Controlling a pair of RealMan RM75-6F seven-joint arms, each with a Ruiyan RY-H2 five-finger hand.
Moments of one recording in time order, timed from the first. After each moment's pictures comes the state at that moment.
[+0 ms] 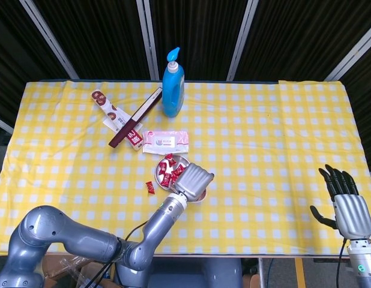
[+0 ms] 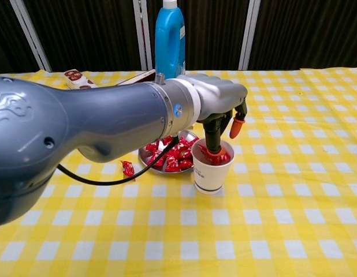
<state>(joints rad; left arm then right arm) -1.31 -1.81 -0.27 -1.65 0.46 1.13 1.01 0.10 -1.09 0.06 -1.65 -1.51 1.46 0.07</state>
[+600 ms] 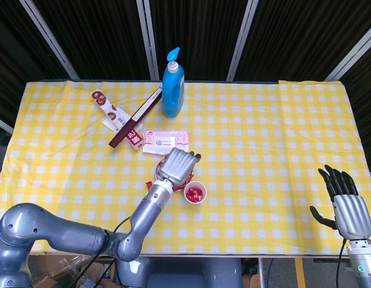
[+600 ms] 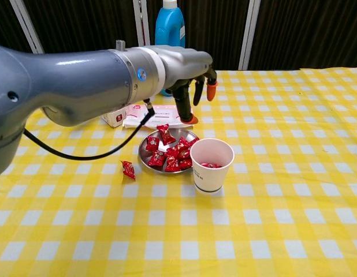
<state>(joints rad) -1.26 -1.70 -0.28 -1.67 0.46 1.17 0.96 0.10 -1.09 0.06 -1.65 -1.51 1.45 0.07</state>
